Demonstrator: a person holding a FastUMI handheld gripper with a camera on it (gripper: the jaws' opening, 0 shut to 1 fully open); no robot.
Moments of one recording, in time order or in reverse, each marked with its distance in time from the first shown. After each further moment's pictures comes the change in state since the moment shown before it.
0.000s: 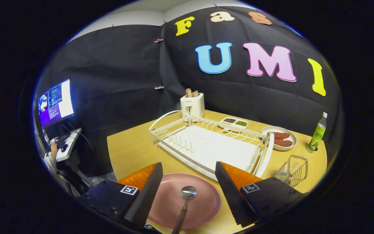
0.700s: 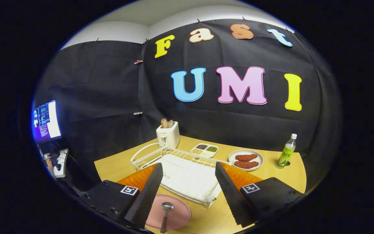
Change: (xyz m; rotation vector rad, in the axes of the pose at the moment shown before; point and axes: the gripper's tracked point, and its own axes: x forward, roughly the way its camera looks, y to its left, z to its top) arm -0.071 -0.066 0.118 0.028 -0.174 -0.205
